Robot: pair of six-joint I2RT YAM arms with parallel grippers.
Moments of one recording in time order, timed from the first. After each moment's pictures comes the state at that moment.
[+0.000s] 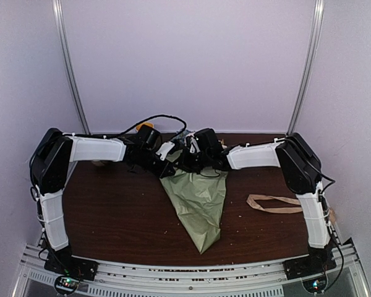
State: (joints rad) left arm -0.63 1.98 1.38 -0.28 0.31 0.02; right arm 0.73 2.24 1.61 0.10 -0.32 0.90
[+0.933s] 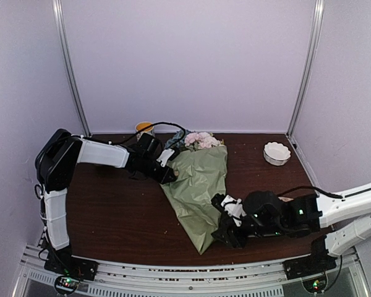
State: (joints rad) left arm -0.62 2.05 1.32 -0.16 0.35 0.00; right arm 1.27 1.18 0.66 -0.18 0.16 0.31
